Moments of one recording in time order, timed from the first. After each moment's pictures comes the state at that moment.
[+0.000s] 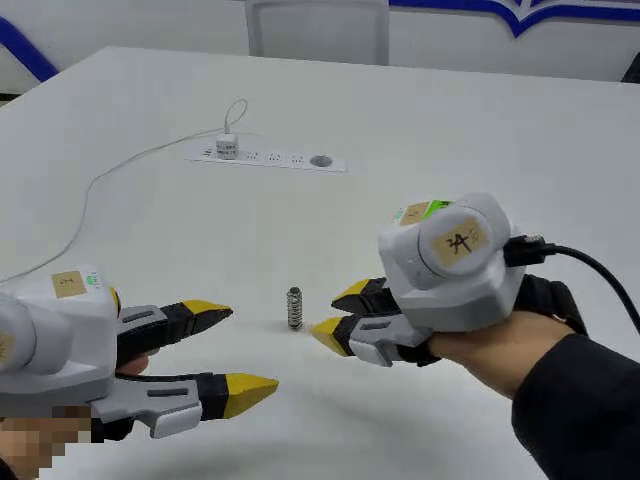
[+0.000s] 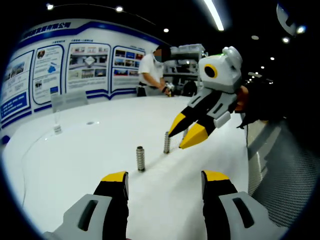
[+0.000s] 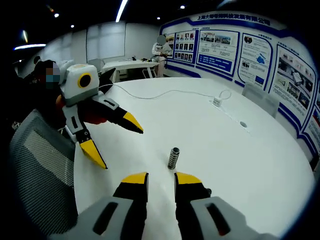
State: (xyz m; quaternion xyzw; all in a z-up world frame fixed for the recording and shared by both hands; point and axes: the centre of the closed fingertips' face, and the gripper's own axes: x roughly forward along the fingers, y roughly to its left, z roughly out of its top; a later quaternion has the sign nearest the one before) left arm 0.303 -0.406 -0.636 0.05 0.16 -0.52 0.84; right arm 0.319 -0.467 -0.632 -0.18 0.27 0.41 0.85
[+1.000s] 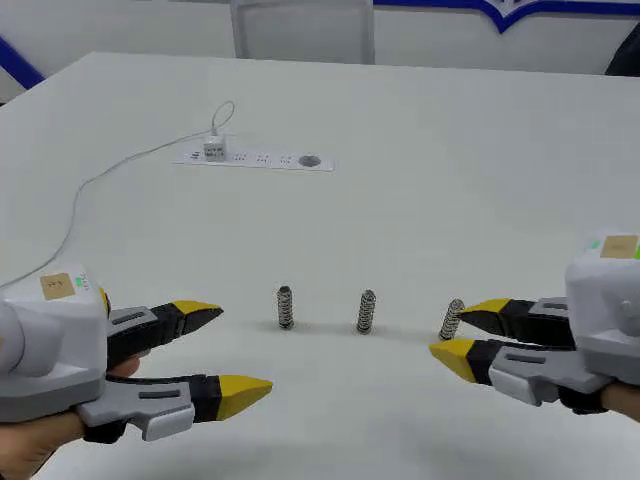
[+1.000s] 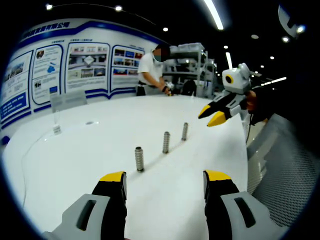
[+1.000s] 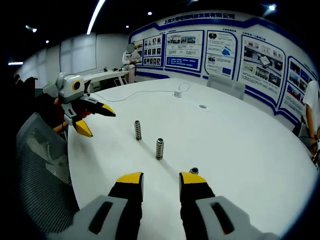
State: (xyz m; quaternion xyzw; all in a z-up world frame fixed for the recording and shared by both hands) left arm 0.301 -0.408 -0.634 0.06 0.17 -0.52 0.83; right arm 0.286 -0.591 -0.623 -0.12 0.26 0.30 0.91
